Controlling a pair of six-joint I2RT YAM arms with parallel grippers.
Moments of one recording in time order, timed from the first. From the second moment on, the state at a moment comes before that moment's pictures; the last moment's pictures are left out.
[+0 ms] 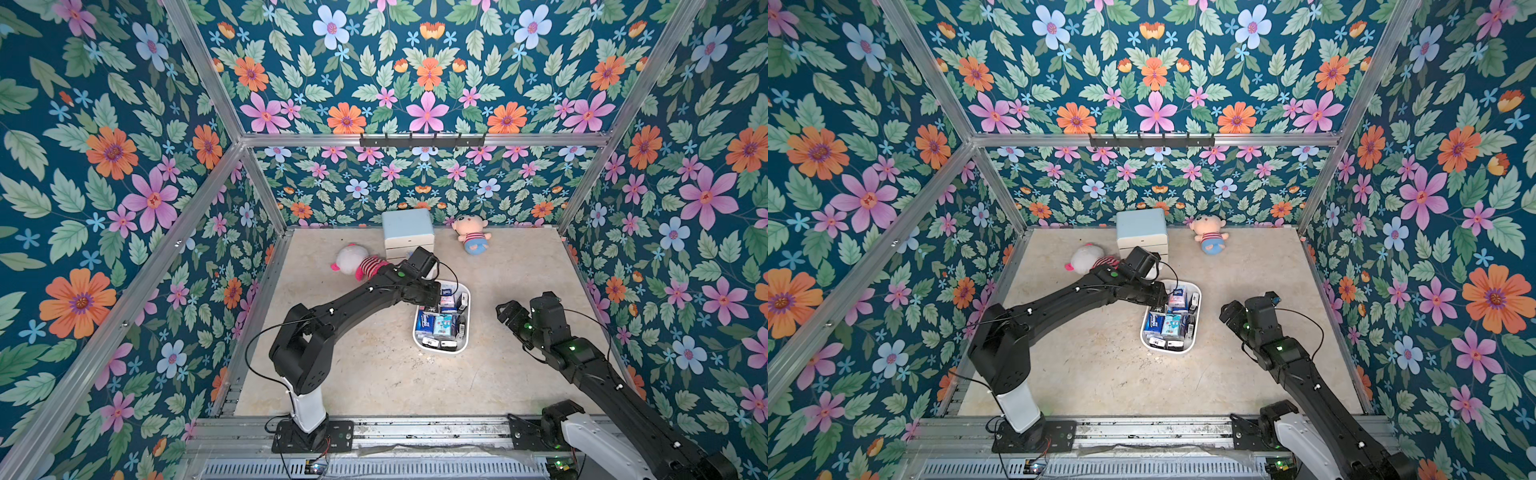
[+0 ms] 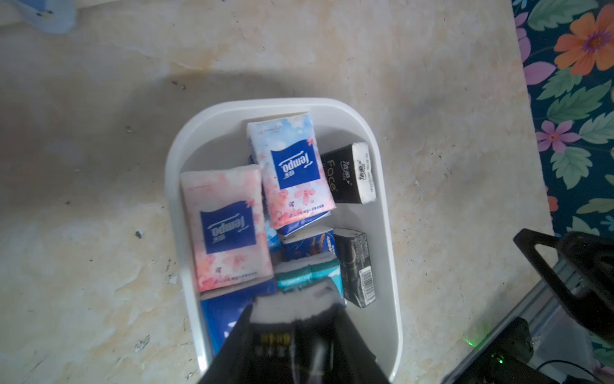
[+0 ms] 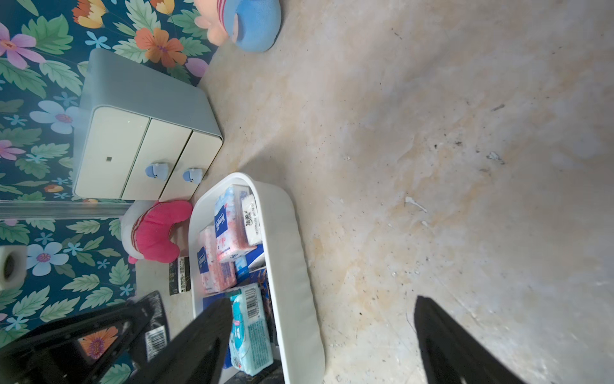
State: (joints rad) left arm -0.80 1.82 1.48 -0.63 0.15 -0.47; right arm 0.34 0.86 0.54 -0.41 0.00 0.98
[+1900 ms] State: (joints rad) left arm -0.58 1.73 1.41 -0.62 0.08 -0.55; right arm 0.41 1.08 0.71 -0.42 -0.05 0.90
